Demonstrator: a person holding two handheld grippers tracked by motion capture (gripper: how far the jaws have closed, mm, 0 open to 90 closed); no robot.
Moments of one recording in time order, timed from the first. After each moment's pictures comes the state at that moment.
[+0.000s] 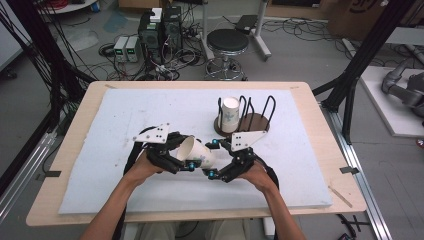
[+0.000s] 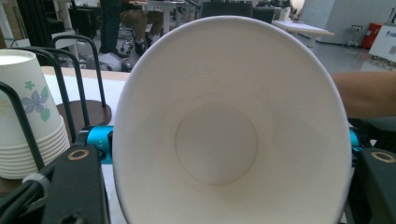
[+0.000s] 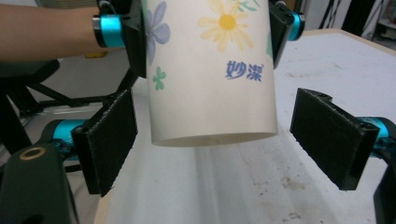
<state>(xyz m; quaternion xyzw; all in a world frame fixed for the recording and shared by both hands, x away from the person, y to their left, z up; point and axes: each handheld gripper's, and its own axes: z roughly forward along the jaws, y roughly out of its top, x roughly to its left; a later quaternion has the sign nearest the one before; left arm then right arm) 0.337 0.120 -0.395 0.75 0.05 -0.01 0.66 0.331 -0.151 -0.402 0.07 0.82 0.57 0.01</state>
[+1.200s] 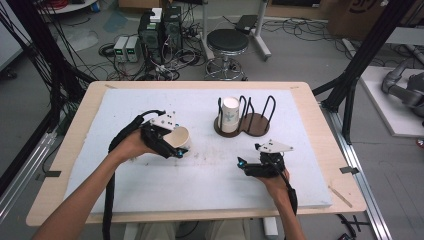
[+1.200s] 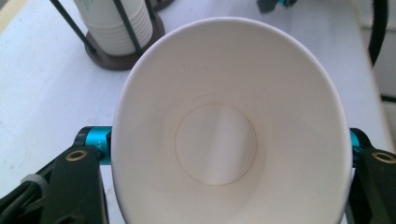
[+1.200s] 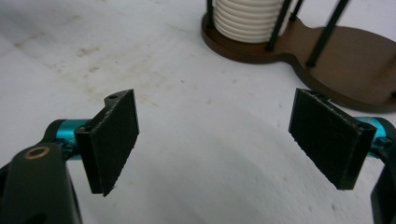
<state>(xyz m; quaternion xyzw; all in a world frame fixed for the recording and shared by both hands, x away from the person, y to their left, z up) 0.377 0.129 -0.363 0.92 0.07 0.08 0.39 0.316 -0.234 -0.442 0.39 0.79 0.41 0.21</state>
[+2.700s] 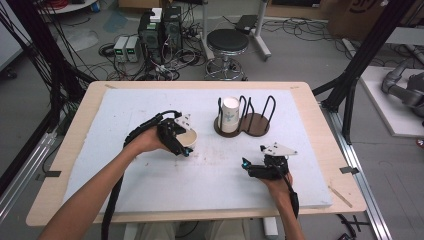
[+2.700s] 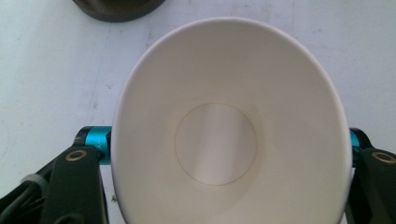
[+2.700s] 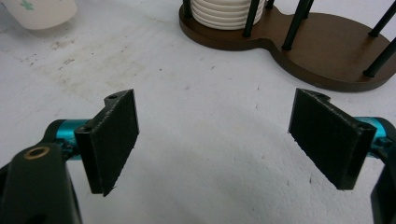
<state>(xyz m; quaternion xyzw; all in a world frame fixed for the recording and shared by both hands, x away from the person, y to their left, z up) 0.412 0.097 -0.398 0.95 0.08 0.07 0.29 0.313 -0.244 -0.451 0.41 0.78 0.41 0.23</state>
